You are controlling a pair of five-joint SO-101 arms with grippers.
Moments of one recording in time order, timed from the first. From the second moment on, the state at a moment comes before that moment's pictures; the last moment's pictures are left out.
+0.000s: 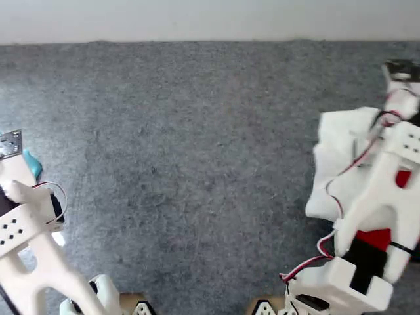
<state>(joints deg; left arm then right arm) -39.2 -37.2 31.2 99.2 -9.0 27.6 0.4 -16.8 98.6 21.6</state>
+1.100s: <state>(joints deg) -39.2 -37.2 33.2 98.2 -9.0 36.3 1.3 -12.1 85.8 27.8</state>
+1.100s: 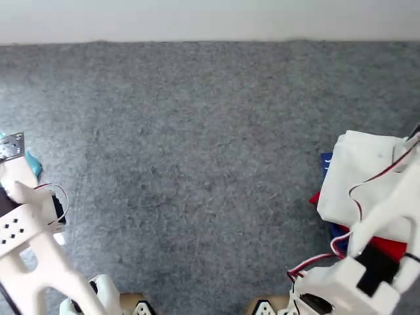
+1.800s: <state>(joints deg) -39.2 -37.2 24.4 98.2 -9.0 34.1 1.8 -15.2 86.4 32.7</state>
